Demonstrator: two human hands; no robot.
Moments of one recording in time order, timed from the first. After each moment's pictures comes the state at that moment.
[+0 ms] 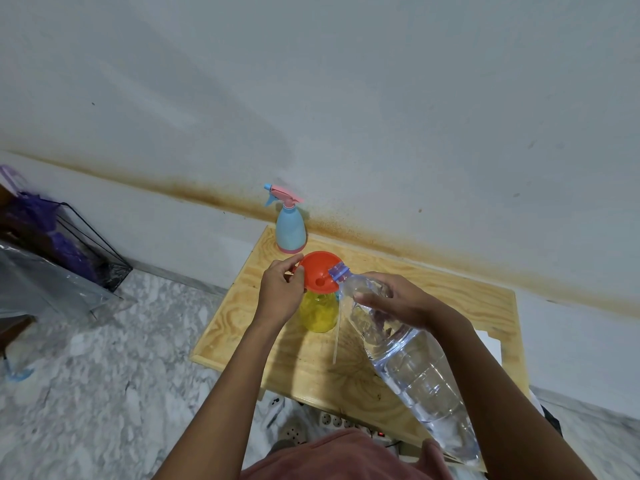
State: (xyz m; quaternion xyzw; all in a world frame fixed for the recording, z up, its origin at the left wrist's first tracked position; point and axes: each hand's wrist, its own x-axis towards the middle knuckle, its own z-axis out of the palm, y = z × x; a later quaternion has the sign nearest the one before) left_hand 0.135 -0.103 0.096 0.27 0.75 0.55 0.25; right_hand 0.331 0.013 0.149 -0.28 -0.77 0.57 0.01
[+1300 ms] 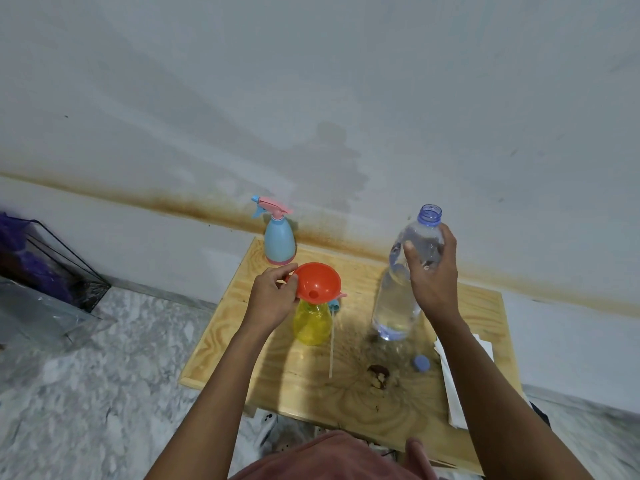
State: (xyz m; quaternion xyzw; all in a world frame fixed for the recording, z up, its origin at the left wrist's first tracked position) left_hand 0.119 -0.098 0.104 0.28 0.74 0.53 0.31; right_hand 0.336 0.047 0.132 -0.45 -0.65 0.41 0.45
